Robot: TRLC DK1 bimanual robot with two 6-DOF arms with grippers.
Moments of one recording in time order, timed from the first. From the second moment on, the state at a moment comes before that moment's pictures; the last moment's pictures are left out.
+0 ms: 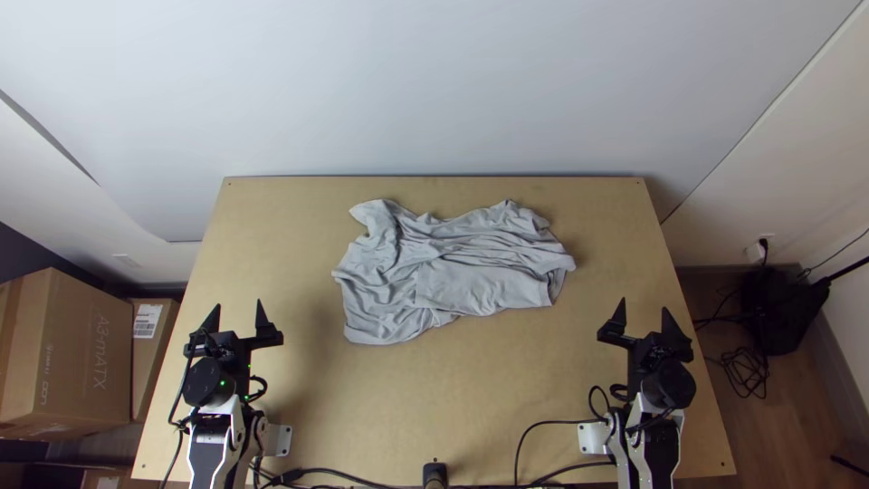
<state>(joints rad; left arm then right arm) 0.03 0.03 0.09 -0.11 -0.25 0.12 -0.11 0.00 0.06 -0.12 0.17 -0.03</state>
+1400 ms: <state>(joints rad) 0.07 0.72 1.26 -0.85 -0.25 -0.04 0.03 0.71 1.05 -0.41 0.19 0.09</state>
